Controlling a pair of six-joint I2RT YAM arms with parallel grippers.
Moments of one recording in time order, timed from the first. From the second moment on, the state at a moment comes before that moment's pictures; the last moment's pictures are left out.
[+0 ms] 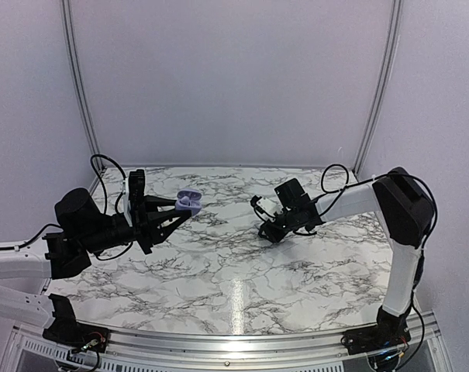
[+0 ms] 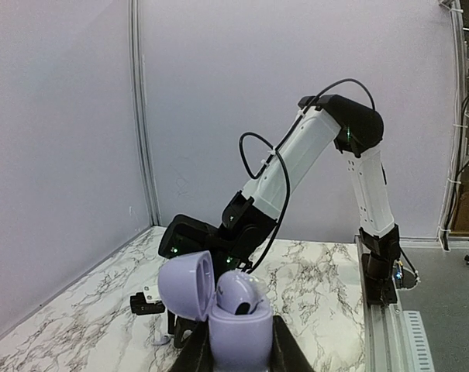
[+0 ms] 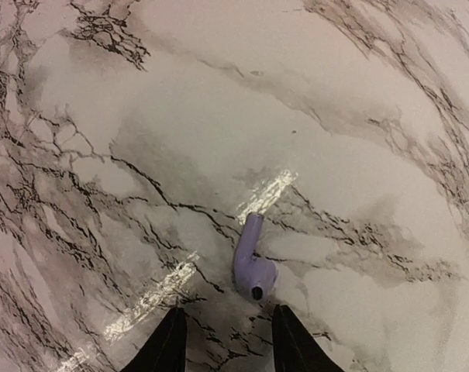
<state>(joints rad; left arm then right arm) -0.94 0.99 0.54 0.58 0.31 0.01 0.59 1.94 1.12 -0.09 -0.14 -0.19</state>
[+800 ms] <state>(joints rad) -0.94 0.96 0.51 0.56 0.29 0.06 0.59 2.00 1.19 -0.08 -0.13 -0.23</state>
